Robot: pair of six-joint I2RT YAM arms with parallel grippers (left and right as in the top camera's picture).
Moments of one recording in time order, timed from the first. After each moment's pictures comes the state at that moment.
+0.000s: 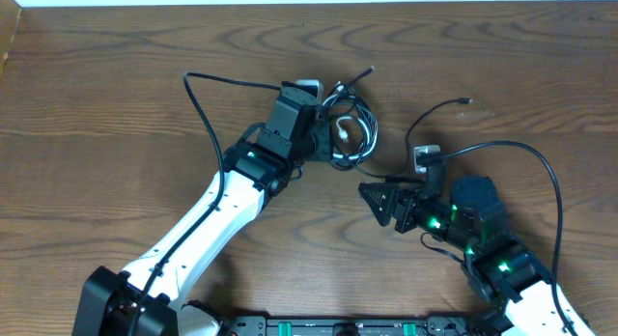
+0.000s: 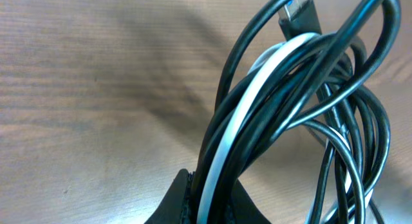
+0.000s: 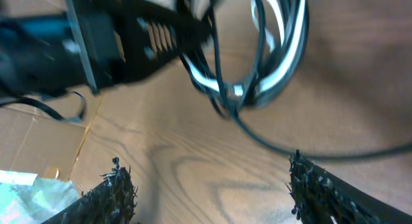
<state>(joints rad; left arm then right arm) -0.52 1.48 1.04 -0.36 0.06 -0.44 0.49 0.86 0.46 -0.04 -0.39 0.65</state>
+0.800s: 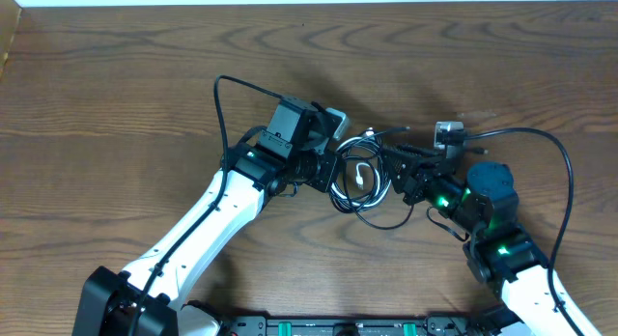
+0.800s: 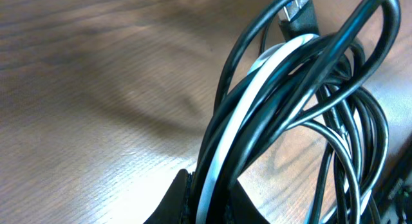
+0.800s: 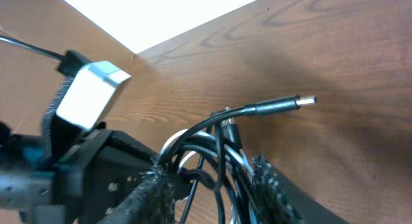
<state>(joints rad) -0.52 1.48 1.04 -0.53 0.40 -0.13 0.37 0.97 0.46 0.19 -0.34 0.60</state>
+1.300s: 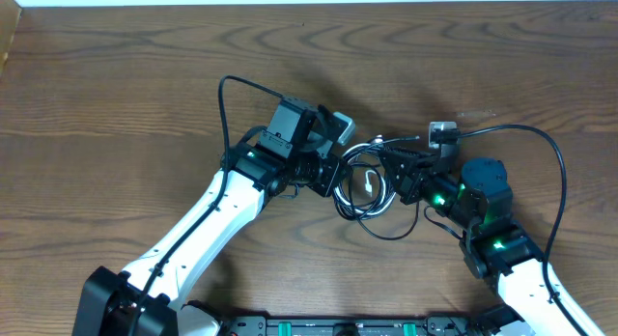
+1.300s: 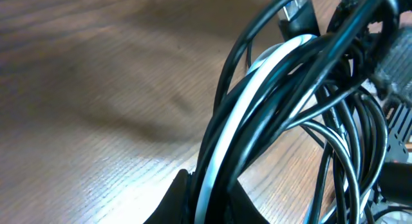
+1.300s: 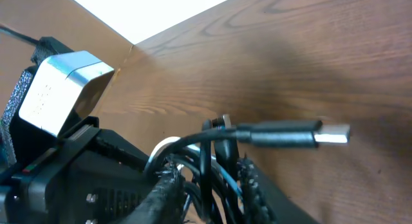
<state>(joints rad) -0.53 1.48 1.04 -0.54 0.50 -0.08 0.37 1.01 0.46 0.20 -0.37 0.60</state>
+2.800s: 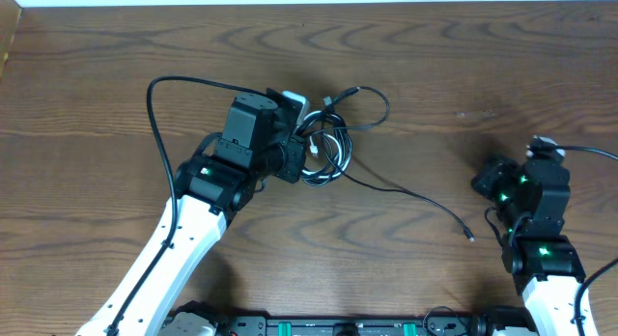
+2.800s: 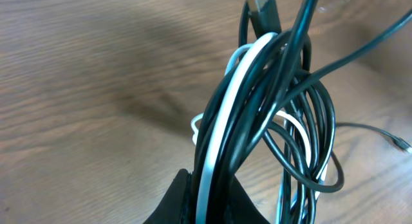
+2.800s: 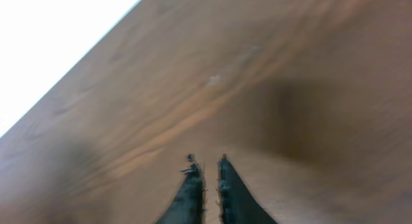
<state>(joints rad) -0.42 1.28 1.04 -0.60 0.19 -0.08 -0.04 0.89 0.47 -0.16 -0.03 0.60</state>
